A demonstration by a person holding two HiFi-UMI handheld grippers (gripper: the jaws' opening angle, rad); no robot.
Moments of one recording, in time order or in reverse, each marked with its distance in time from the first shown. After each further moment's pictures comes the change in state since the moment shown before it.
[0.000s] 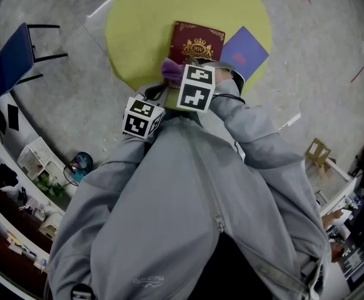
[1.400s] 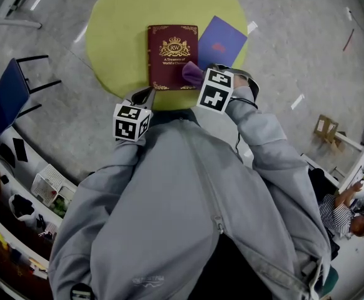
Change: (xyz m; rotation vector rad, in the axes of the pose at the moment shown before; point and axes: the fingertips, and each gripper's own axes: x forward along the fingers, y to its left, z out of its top) left arm 0.000 -0.007 -0.002 0.065 0.029 -0.014; right arm -0.021 0.029 -0.120 0.266 0.097 -0.062
